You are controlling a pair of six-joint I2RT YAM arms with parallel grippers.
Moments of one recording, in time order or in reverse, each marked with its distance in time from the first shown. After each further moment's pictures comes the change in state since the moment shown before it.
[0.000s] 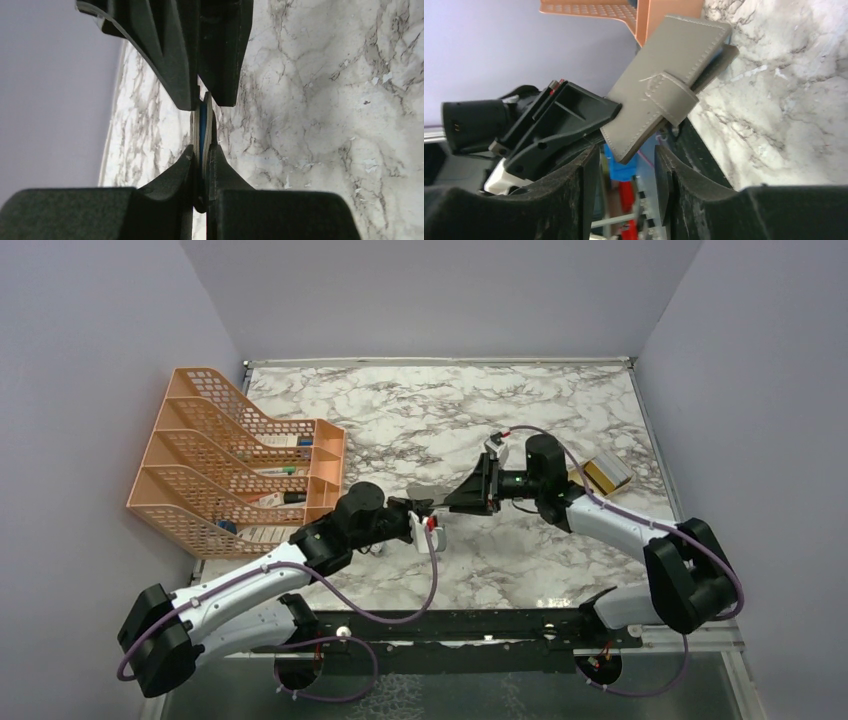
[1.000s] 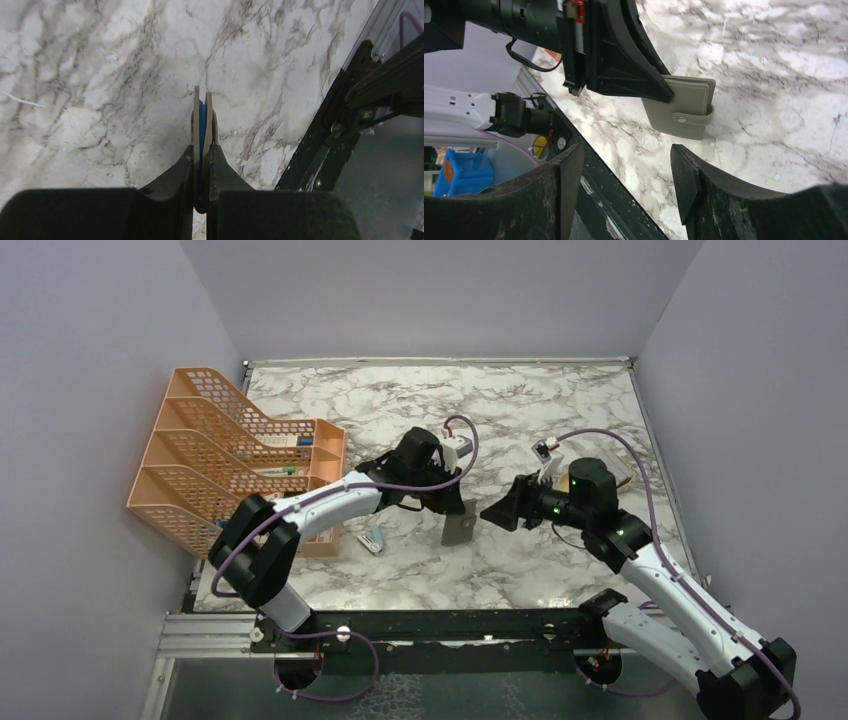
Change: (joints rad) left arm 0.142 0.591 0.443 -0.188 0.209 -1.159; right arm 0.001 -0.605 -0.010 -0.652 0.442 -0.676
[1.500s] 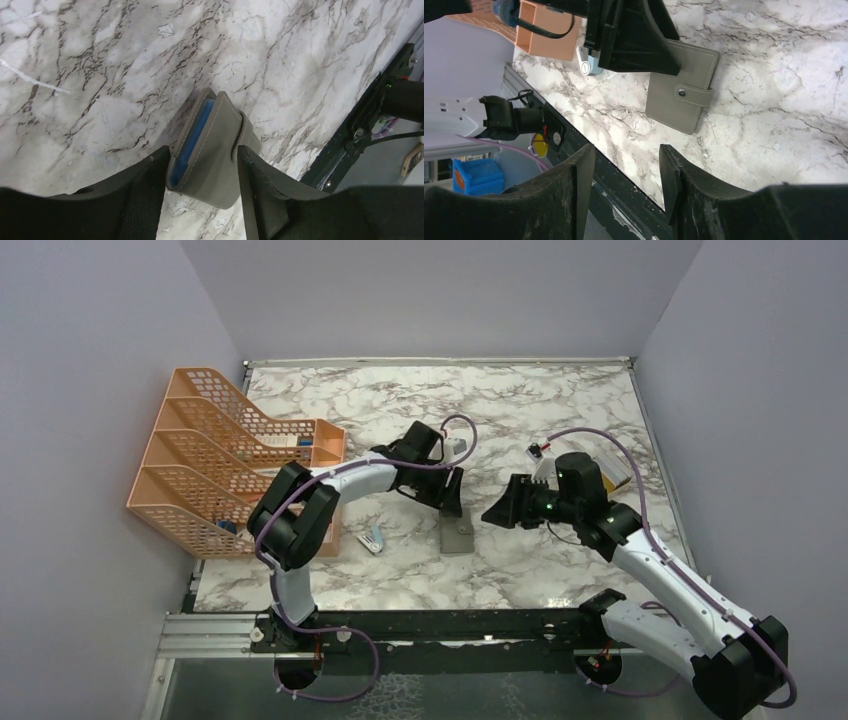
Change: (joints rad) left arm 0.091 0.312 0.158 -0.160 0.106 -0.003; right arm 0.000 0.121 0.041 -0.119 0.029 0.040
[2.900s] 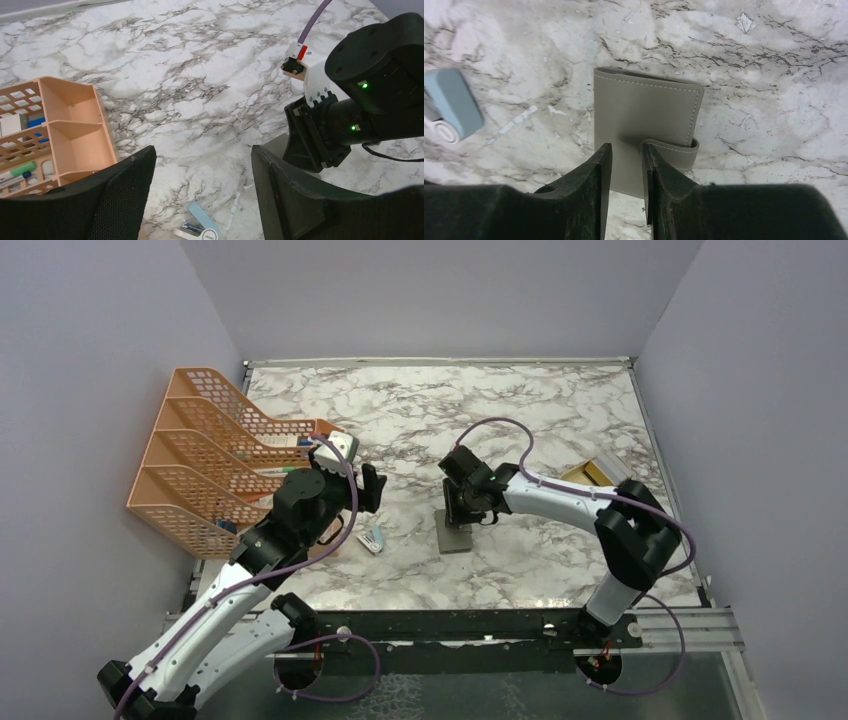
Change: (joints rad) left arm 0.004 -1.159 -0.440 0.024 -0.732 0.119; right arm 0.331 0.753 0.401 -0.114 0.488 0.106
